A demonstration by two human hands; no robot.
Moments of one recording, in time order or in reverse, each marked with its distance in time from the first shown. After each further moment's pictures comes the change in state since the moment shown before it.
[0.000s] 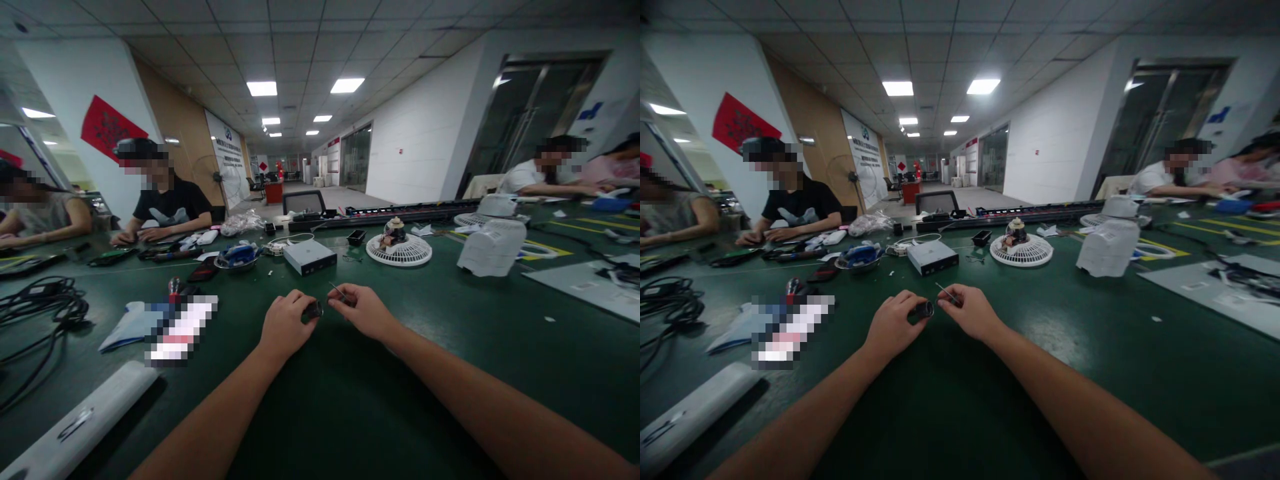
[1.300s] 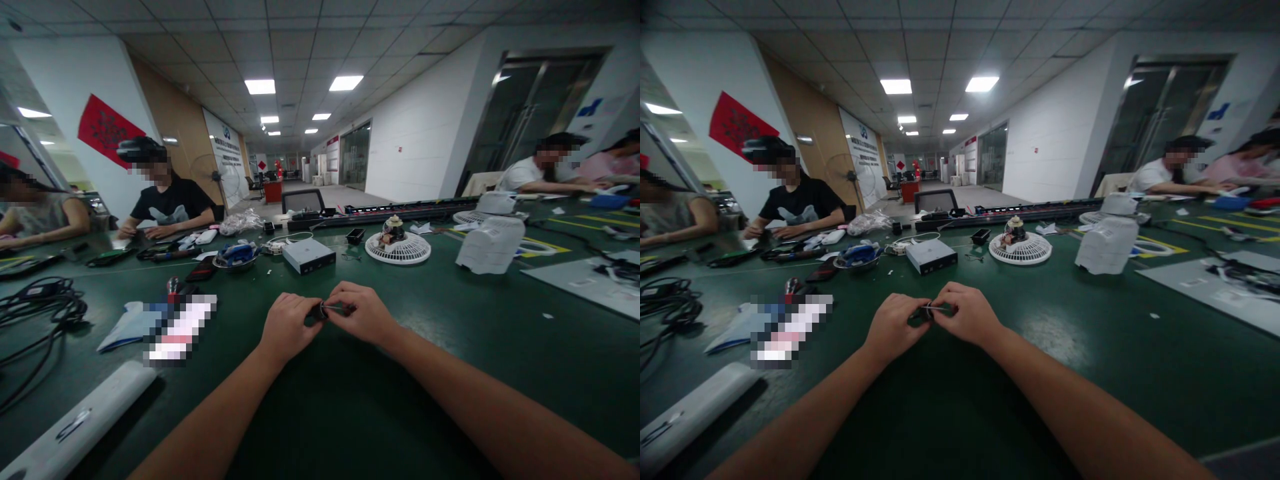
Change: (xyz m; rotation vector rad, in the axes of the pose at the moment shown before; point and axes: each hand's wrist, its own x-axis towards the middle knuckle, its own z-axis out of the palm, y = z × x) left_hand -0.002 0.001 0.003 -0.108 0.130 0.215; right_hand -0.011 -0.012 -0.001 -0.242 0.092 -0.423
